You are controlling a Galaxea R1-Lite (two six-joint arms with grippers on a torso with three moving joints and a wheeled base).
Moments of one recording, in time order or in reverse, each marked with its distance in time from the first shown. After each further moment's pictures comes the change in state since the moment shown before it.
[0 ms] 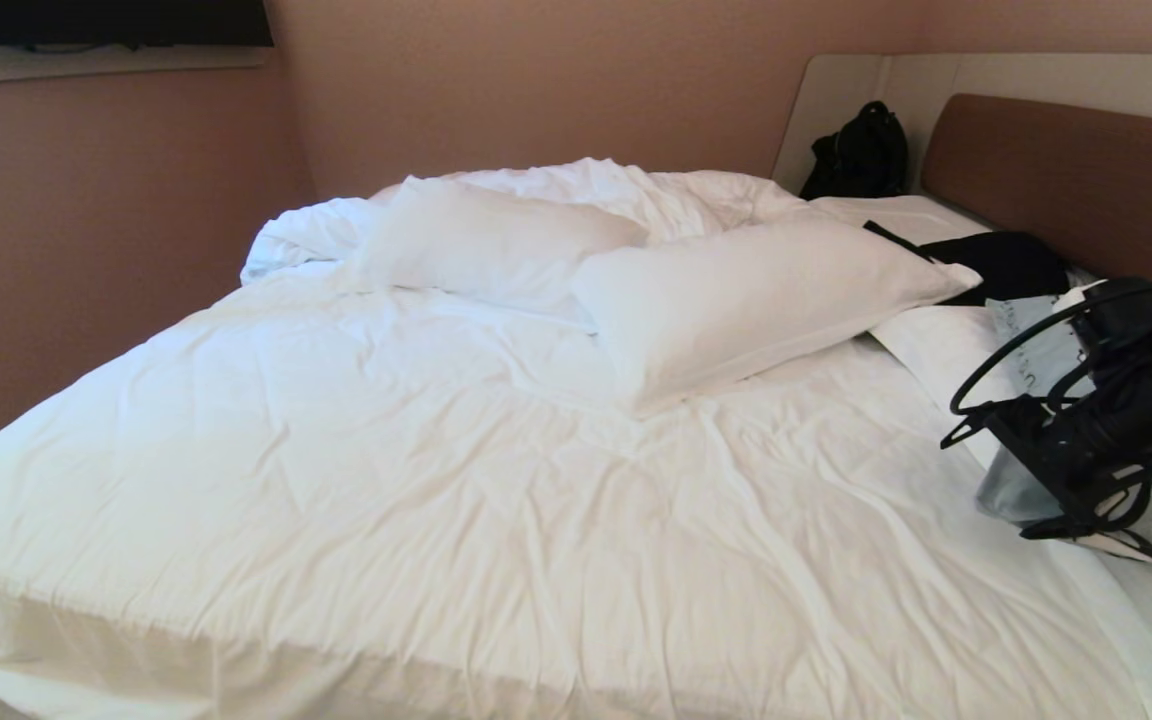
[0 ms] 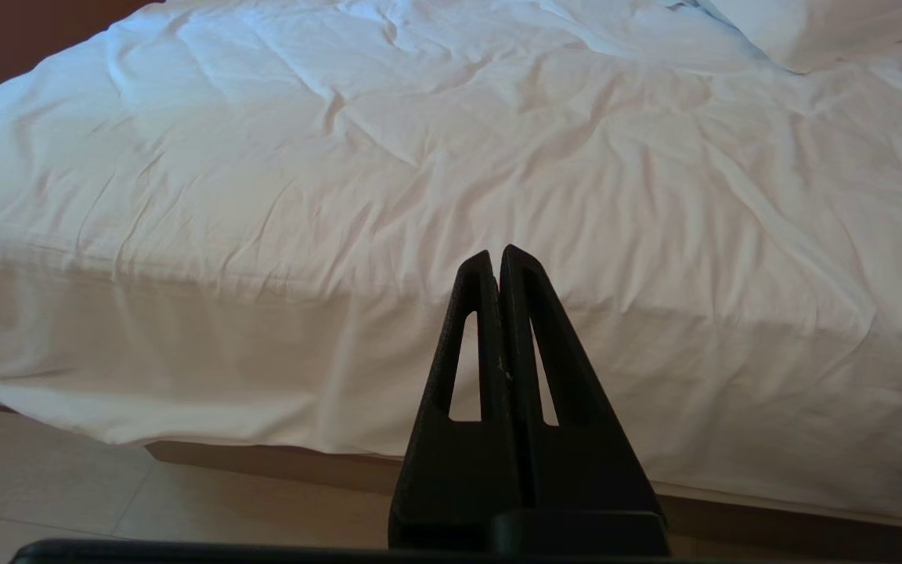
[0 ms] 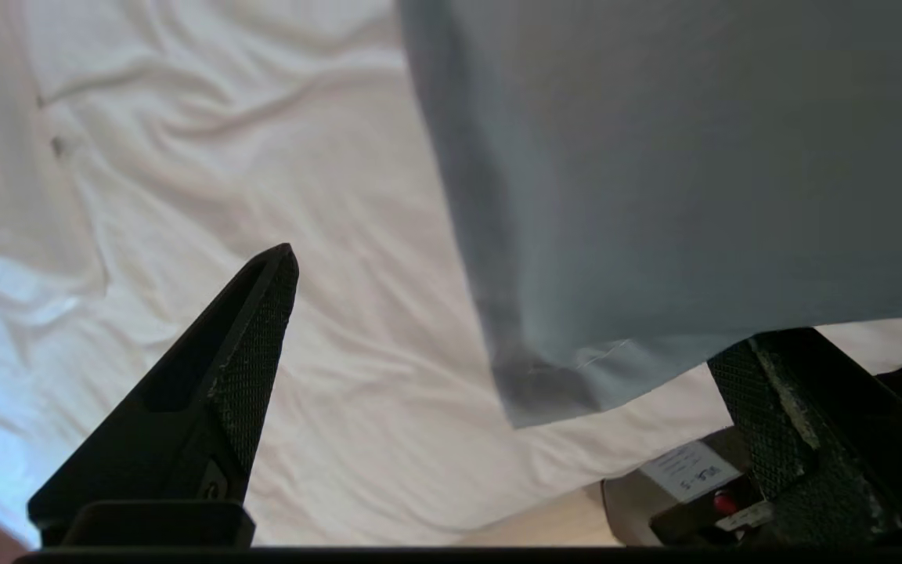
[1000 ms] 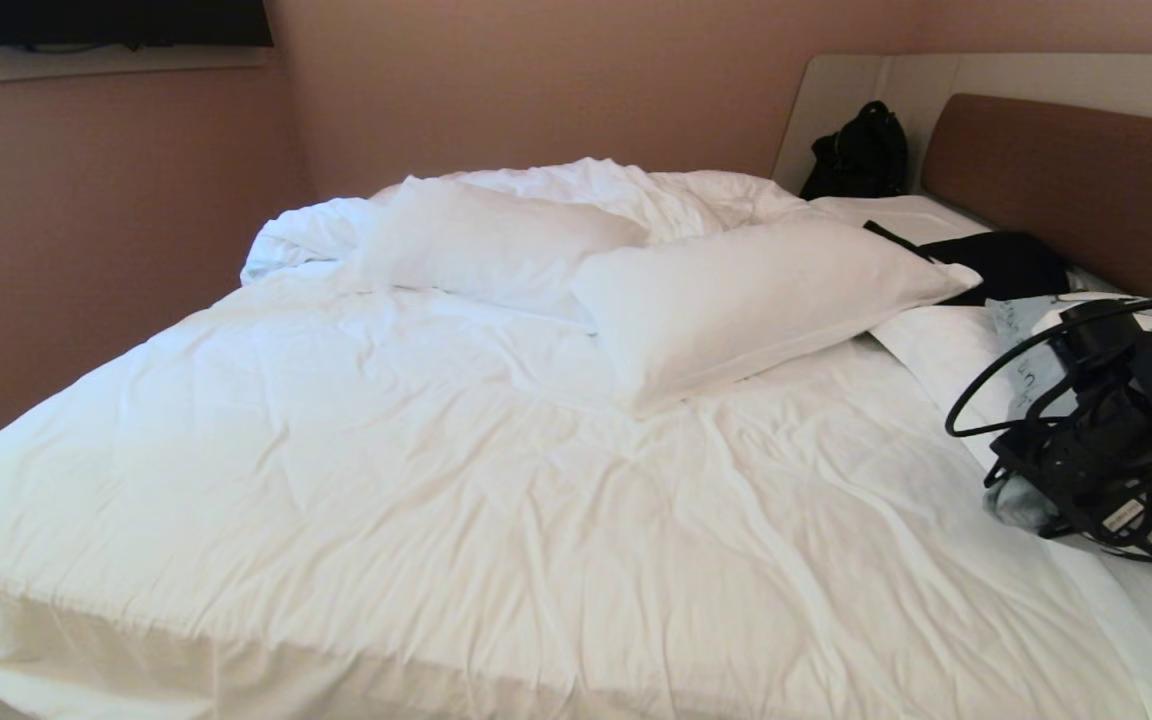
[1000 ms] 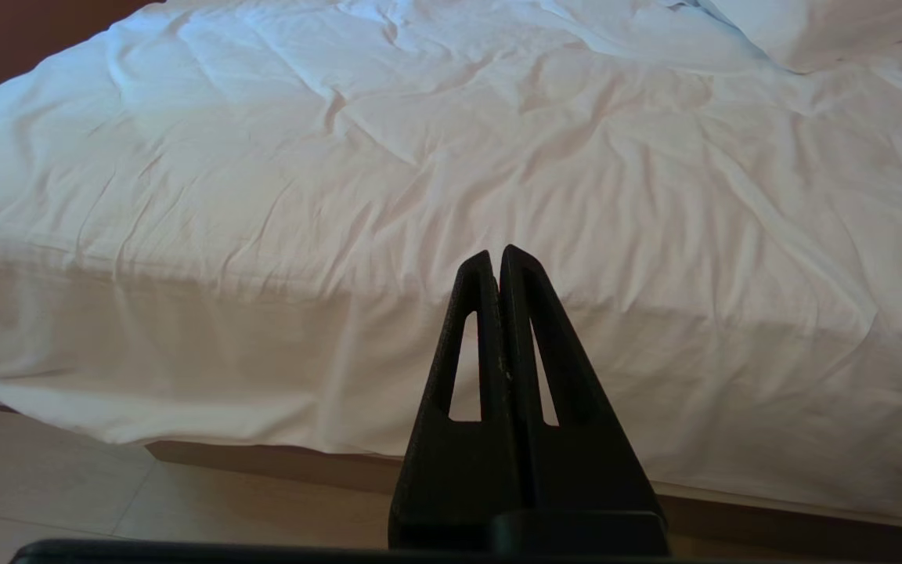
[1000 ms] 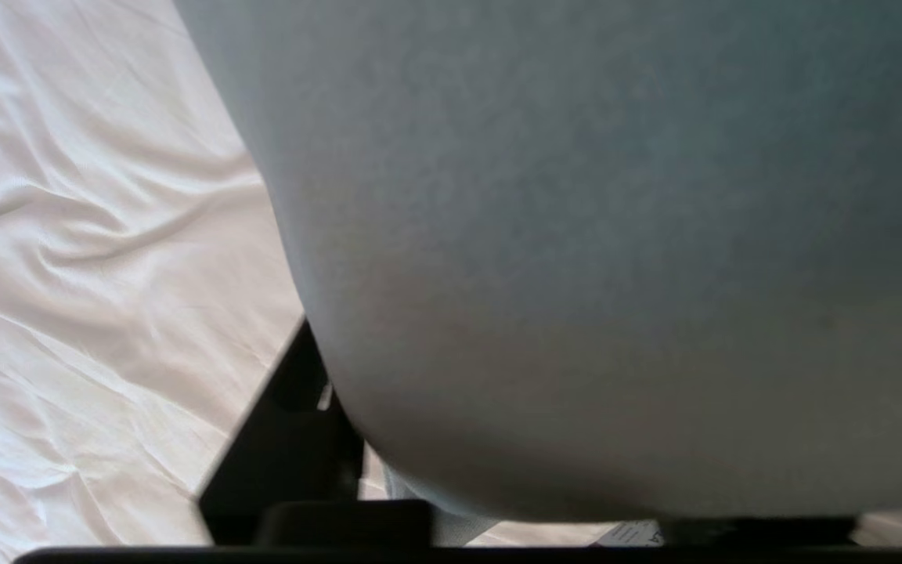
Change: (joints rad) left arm 0.000 0.000 0.000 0.000 0.000 0.000; right arm 0.001 0.046 0.015 -0.005 -0.213 0.003
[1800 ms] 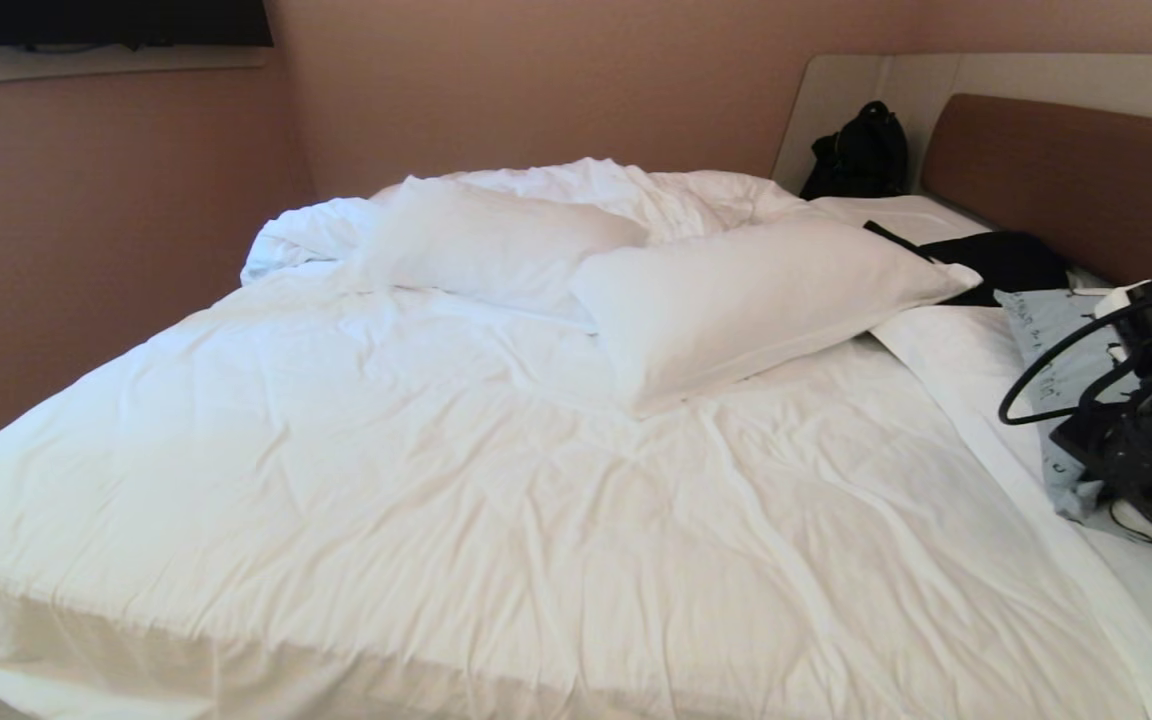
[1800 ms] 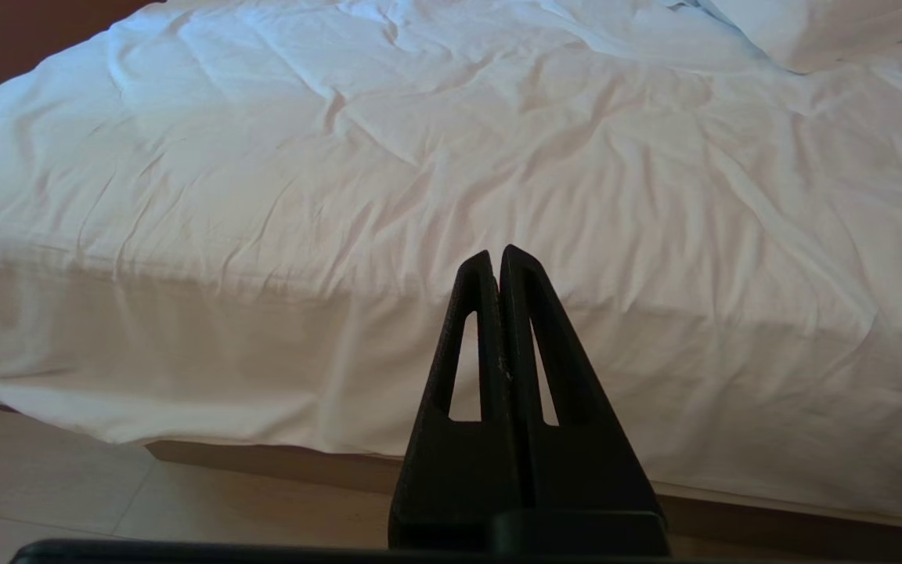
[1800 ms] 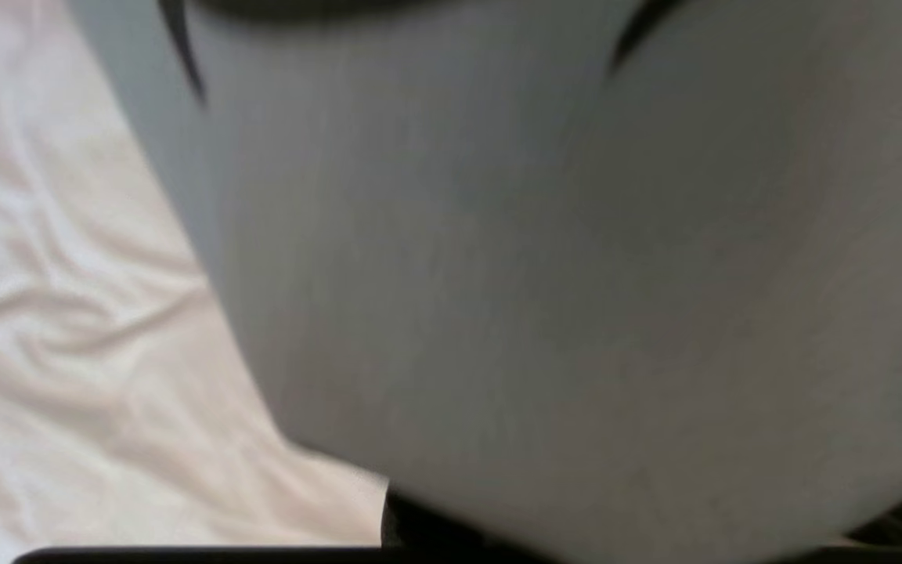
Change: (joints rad) left arm 0.000 0.000 0.000 0.000 0.000 0.000; right arm -0.084 -0.077 0.005 0.008 -0.118 -0.080
